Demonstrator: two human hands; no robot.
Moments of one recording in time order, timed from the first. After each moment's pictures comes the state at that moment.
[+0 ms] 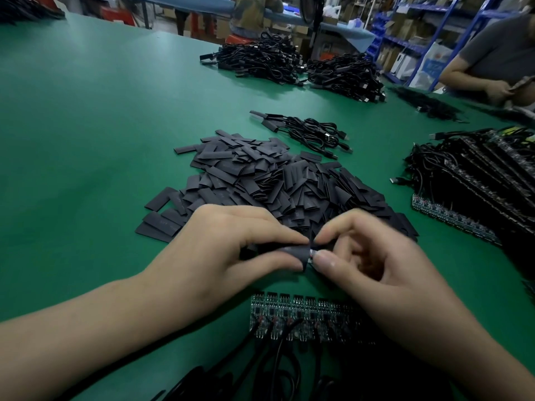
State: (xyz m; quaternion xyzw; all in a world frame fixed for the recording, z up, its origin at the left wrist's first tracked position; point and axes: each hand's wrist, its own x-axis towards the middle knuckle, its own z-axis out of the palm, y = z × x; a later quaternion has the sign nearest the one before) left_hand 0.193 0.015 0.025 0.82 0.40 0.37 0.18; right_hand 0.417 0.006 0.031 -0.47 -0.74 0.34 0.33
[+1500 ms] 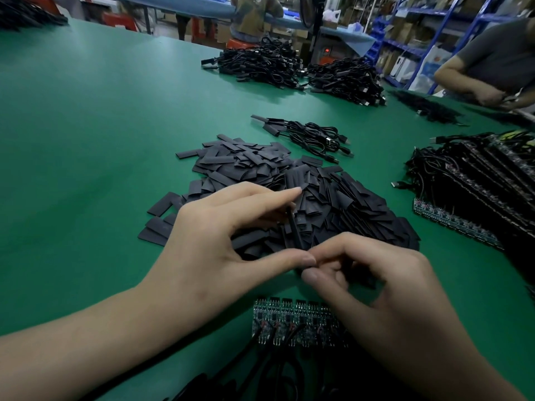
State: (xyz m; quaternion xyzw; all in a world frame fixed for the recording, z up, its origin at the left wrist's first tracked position) left_hand 0.197 0.019 0.020 0.77 0.39 0.49 0.14; right_hand 0.405 -0.006 0.032 -0.45 -0.80 0.17 0.35
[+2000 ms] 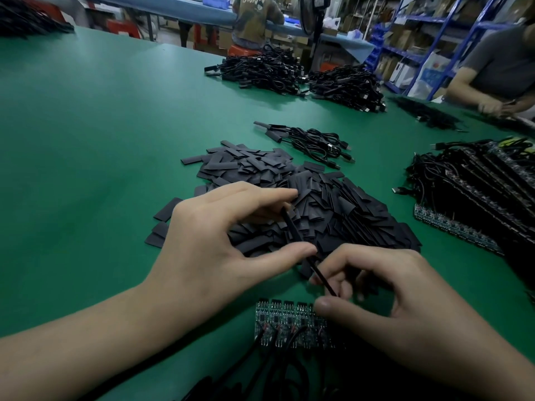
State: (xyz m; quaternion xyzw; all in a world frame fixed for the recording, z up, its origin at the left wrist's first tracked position) left_hand 0.195 0.021 0.023 0.74 0.40 0.53 0.13; right_hand 0.420 0.000 0.051 -0.46 -0.83 0.24 0.21
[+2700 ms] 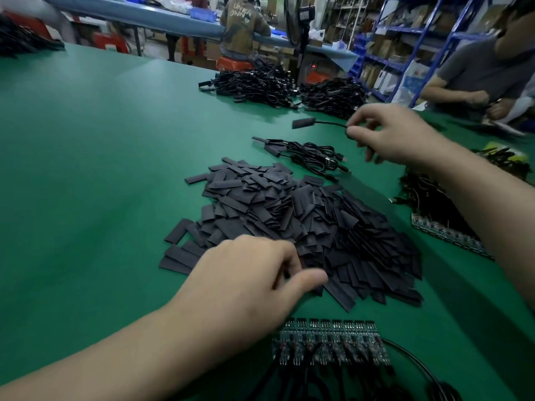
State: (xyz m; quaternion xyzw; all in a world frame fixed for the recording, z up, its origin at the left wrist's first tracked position) left_hand 0.195 0.018 0.037 0.80 0.54 0.23 0.15; right_hand 0.435 0.198 0.122 -0.60 -0.77 0.06 0.20
